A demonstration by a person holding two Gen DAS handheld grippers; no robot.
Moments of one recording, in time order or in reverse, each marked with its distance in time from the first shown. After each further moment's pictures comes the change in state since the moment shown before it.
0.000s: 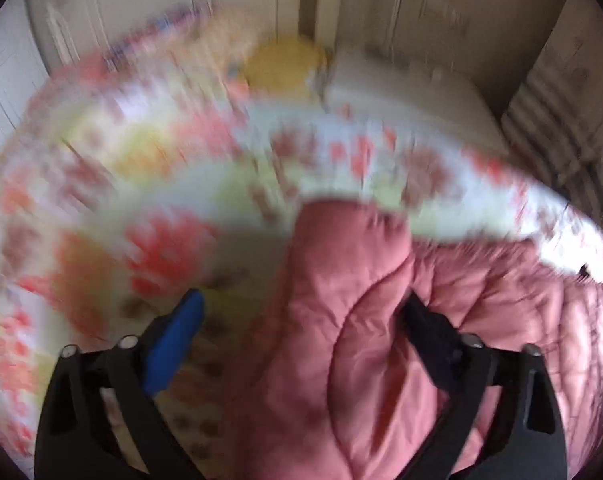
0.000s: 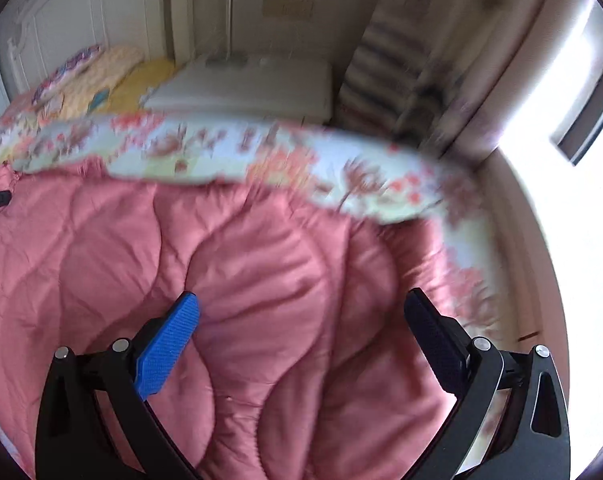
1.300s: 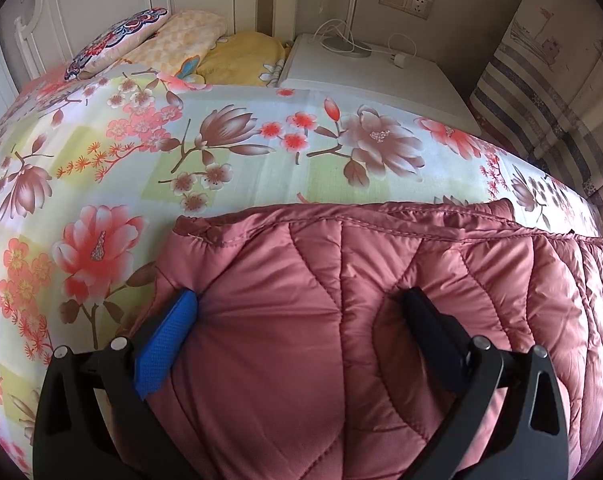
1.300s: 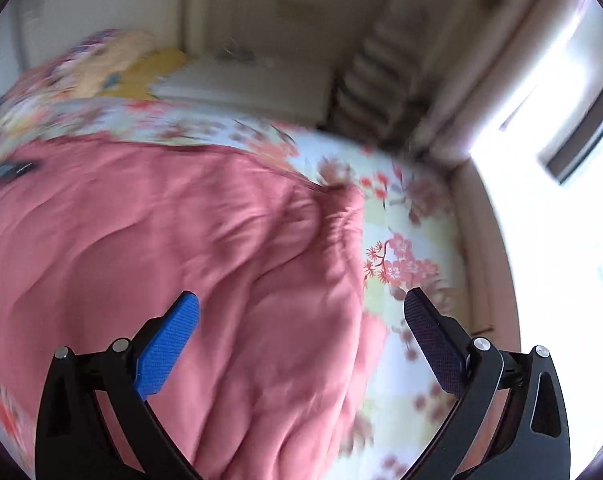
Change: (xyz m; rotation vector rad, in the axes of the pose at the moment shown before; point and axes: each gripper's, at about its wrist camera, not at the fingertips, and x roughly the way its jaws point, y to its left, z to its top) left arm 0.042 -0.034 -0.020 0.070 0.074 -0.090; right arm -0.057 -0.005 -0.045 -0.153 -0.043 0.030
